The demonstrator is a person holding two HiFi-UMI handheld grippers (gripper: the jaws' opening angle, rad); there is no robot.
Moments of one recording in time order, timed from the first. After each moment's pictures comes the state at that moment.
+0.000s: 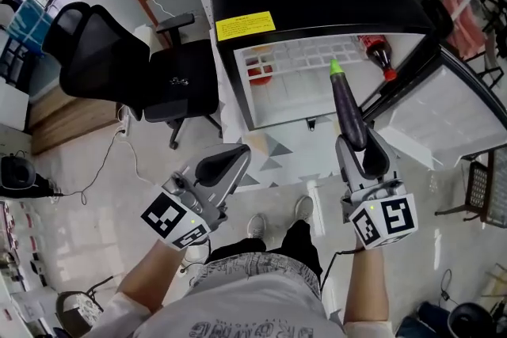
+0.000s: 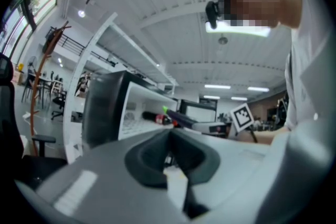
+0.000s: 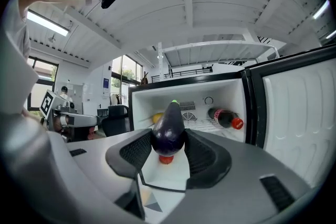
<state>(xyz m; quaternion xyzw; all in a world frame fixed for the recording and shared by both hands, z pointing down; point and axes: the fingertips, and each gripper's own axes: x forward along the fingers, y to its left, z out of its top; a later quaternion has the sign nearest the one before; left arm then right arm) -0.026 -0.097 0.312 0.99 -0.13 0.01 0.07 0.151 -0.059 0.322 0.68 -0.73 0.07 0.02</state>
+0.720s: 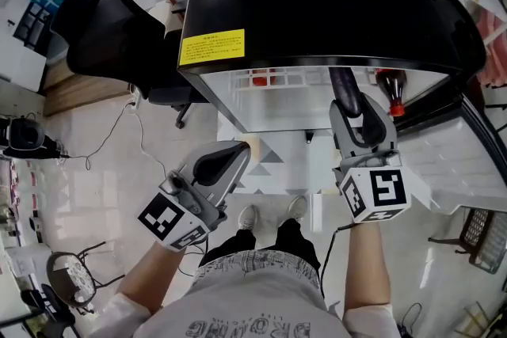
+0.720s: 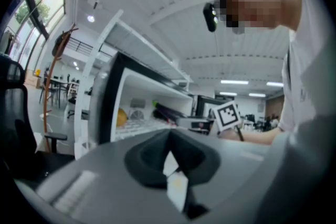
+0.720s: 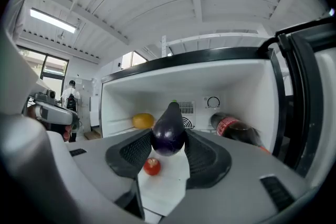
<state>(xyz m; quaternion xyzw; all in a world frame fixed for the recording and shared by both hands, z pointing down) 0.038 -0.132 0.318 0.97 -0.21 0.03 0.09 0.214 -0.176 0.328 0.64 -0.77 0.04 0.05</state>
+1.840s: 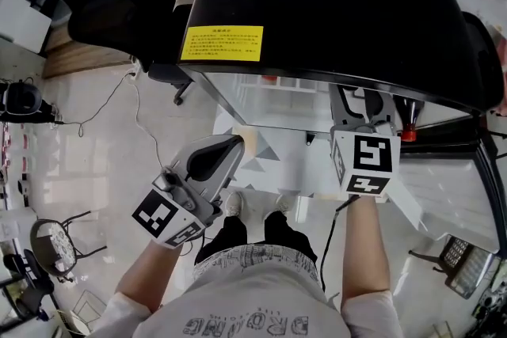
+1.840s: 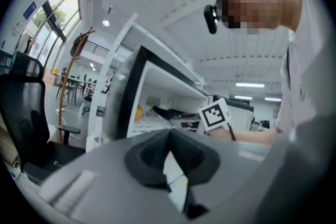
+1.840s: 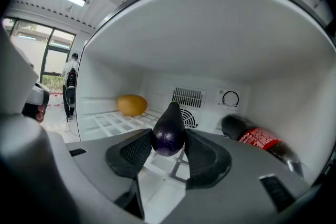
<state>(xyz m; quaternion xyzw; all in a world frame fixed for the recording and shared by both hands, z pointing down) 0.028 -0.155 0.338 0.95 -0.29 0.02 0.11 0.209 -0.259 0.356 0.63 -0.76 0.02 0.17</state>
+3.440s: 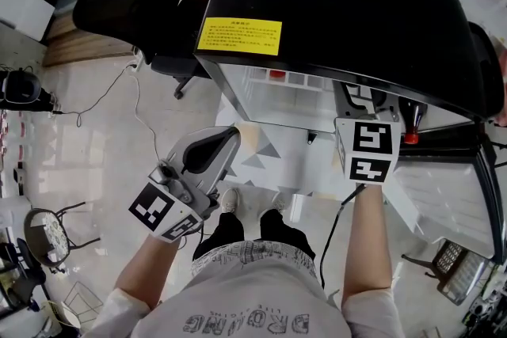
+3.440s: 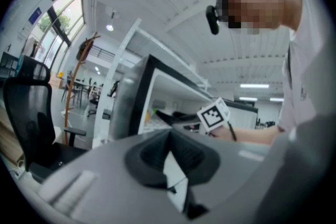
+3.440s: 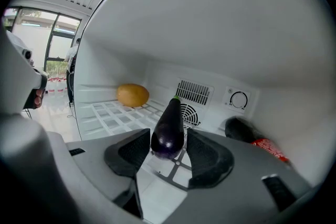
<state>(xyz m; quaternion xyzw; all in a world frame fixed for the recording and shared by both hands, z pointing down) 0.010 -0.158 0.335 0.94 -0.32 0.01 0.11 0.205 -0.270 0.367 0.61 -0.76 0.02 0.25</state>
